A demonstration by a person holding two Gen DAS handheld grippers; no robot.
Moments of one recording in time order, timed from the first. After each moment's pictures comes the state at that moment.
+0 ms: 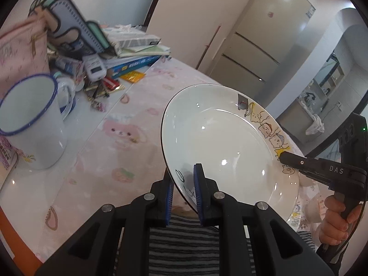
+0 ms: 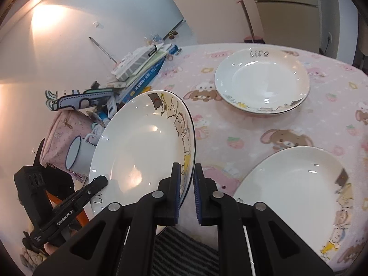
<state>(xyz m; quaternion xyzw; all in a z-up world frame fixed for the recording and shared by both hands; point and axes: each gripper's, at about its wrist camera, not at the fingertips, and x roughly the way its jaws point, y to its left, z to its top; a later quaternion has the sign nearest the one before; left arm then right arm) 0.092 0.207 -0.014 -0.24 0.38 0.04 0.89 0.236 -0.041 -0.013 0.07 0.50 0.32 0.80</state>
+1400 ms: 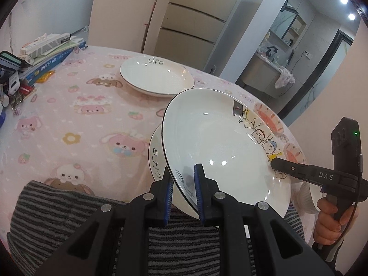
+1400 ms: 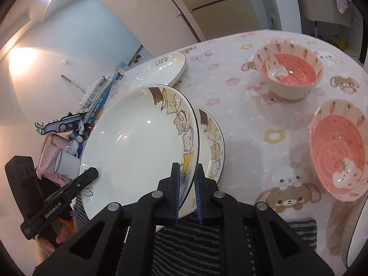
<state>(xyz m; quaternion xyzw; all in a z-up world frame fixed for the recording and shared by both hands) 0.112 0.008 -0.015 -0.15 0.43 -0.09 0.89 0.188 -0.260 -0.043 0.16 0.50 0.22 0.82</state>
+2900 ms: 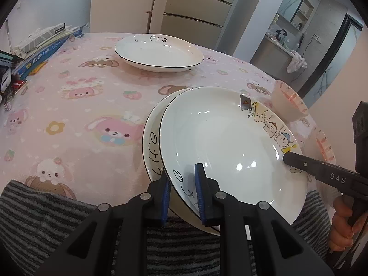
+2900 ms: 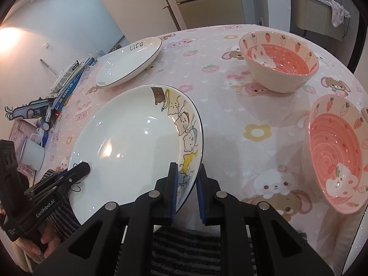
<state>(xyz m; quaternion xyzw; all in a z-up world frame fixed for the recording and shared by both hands) 0.137 -0.019 -0.068 -0.11 0.46 -0.06 0.88 0.201 -0.250 -0.082 0.08 0.51 0.16 0.84</state>
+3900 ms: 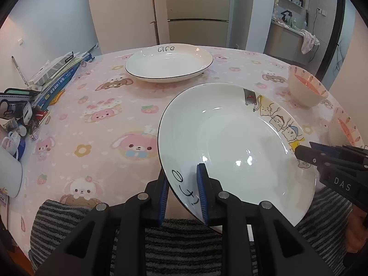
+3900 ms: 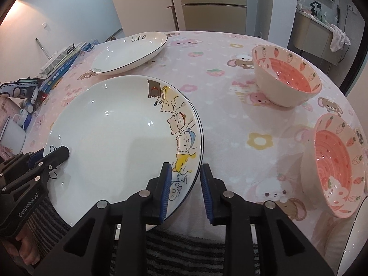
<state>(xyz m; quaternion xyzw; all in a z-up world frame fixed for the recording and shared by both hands) 0.140 -0.036 -0.055 0.01 0.46 0.00 0.89 0.197 -0.220 -0.086 0.00 0.50 0.13 0.86</state>
